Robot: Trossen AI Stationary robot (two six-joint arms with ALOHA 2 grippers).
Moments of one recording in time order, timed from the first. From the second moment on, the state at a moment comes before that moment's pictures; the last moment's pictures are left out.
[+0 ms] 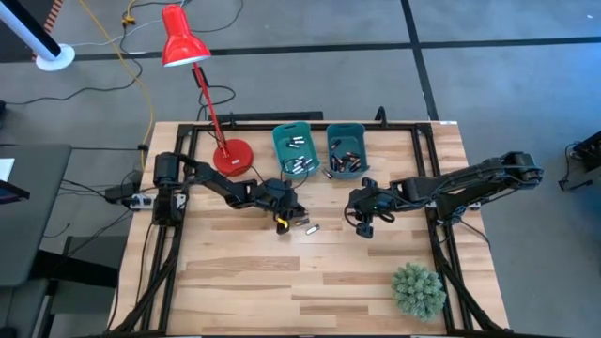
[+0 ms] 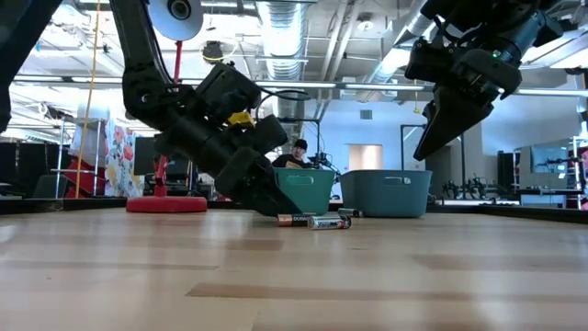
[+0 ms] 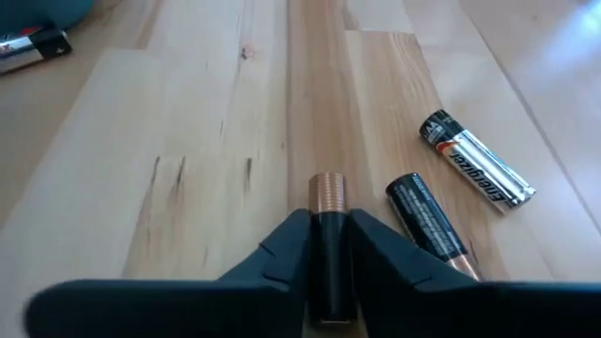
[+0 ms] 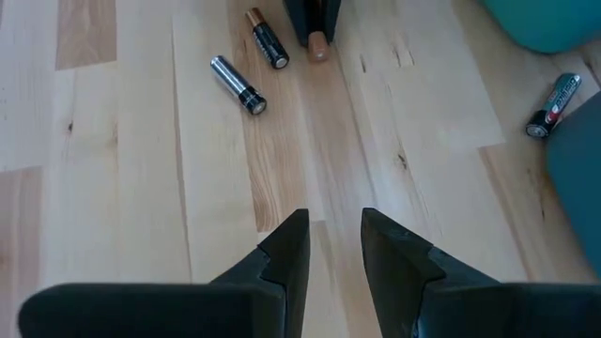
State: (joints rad) left arm 0.11 1.96 0.75 0.62 0.15 0.06; right arm 0.10 1.25 0.69 -0.35 0.15 0.24
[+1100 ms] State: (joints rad) left arm 0.29 1.88 1.42 -0.19 0.20 0.36; right arm 0.10 1.25 0.69 -0.32 0.15 0.26
